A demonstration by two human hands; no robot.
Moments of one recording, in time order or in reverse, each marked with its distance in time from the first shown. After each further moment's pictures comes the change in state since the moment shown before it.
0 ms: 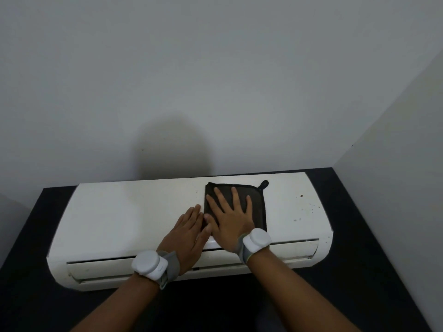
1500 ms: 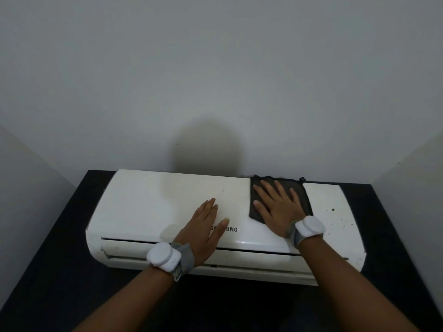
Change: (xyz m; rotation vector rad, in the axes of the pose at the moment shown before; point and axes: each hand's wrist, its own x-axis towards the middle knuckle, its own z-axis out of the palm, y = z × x) left_hand -0.017 0.002 -0.008 -0.206 0.194 -0.096; right_hand 0.033 0.082 -0.014 0.013 -0.127 -0.059
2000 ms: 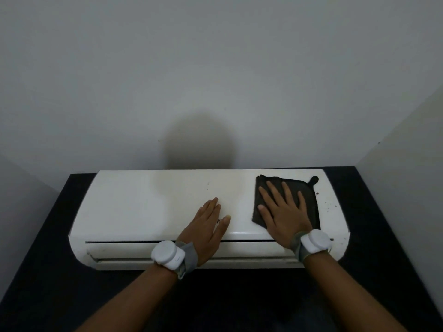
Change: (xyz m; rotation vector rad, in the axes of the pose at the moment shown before) left_hand 0.006 0.021 0.025 0.037 -0.098 0.042; right_hand -0.059 0.018 0.005 -0.073 0.097 0.114
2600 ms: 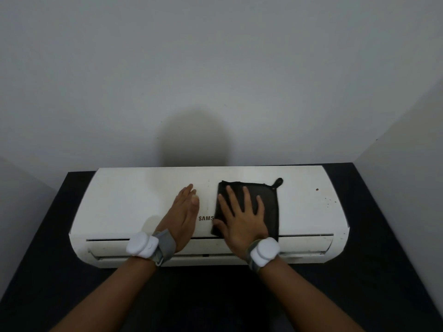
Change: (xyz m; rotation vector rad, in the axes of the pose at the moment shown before) left_hand -0.008 -0.022 -0.038 -0.284 0.203 -0.112; right_hand -0.010 -0.104 0.006 0.018 -0.004 -0.136
